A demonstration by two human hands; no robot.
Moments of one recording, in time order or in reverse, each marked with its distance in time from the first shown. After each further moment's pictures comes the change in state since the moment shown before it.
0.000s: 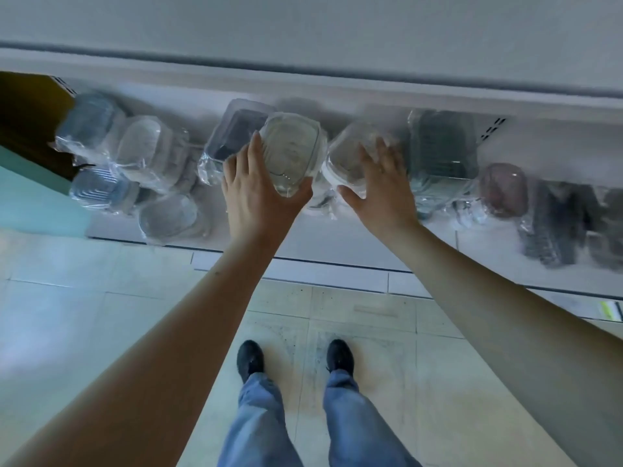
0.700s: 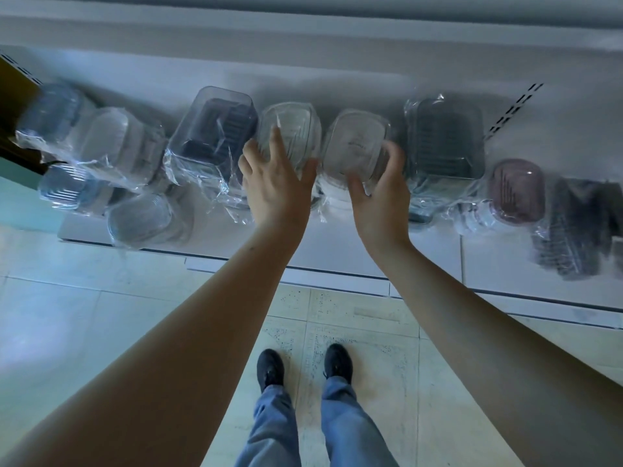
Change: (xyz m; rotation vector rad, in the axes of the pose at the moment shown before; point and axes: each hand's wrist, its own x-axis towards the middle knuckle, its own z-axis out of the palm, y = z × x) left_hand 0.024 0.031 0.088 0.115 -0.101 -0.190; right_hand -0.004 0.006 0.018 0.714 0.289 0.237
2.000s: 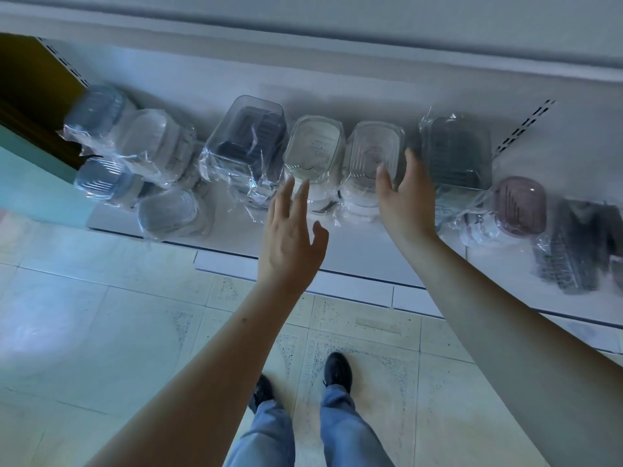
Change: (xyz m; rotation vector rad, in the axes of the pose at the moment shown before) left_hand -0.079 -0.045 -0.032 -0.174 -0.103 0.270; right_hand 0.008 -0.018 -0.017 -0.255 -0.029 0.021
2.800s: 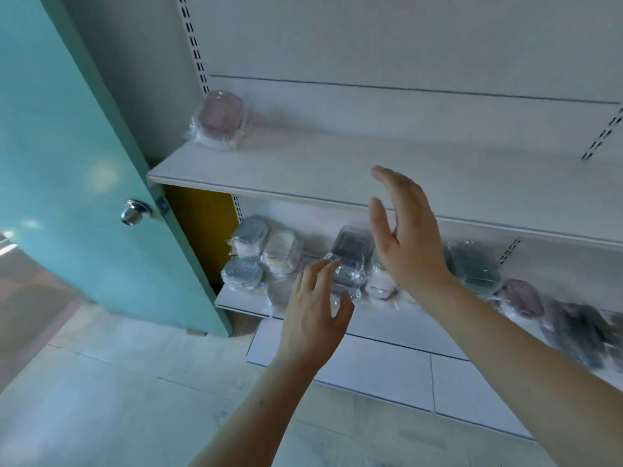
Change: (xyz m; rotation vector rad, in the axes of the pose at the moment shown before) left_hand -0.122 -0.024 -0.271 -0.131 0.227 0.231; right_hand -0.184 -0.302 -0.075 0.065 0.215 -0.860
